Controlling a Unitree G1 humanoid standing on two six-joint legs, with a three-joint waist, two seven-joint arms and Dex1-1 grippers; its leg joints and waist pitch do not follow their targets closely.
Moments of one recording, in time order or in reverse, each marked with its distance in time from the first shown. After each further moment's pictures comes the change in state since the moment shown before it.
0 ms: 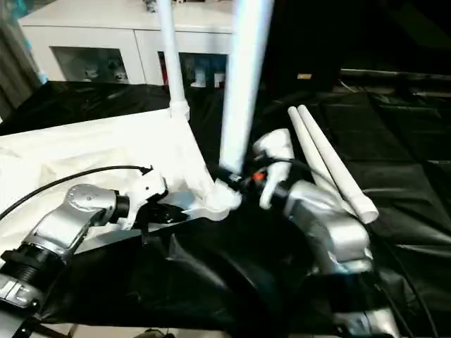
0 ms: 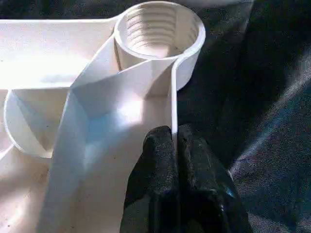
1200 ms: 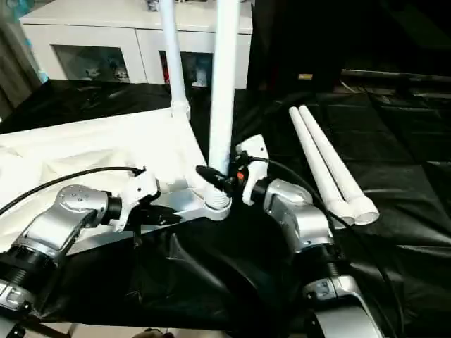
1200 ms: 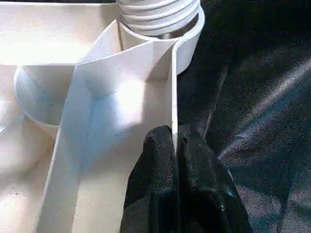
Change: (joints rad) left arm 0.026 0.042 0.025 -0.016 -0.010 0.004 -0.024; right arm -0.172 0.109 0.014 0.385 -0.081 -0.222 0.042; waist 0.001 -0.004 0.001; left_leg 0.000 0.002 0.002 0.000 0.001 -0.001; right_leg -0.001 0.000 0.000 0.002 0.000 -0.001
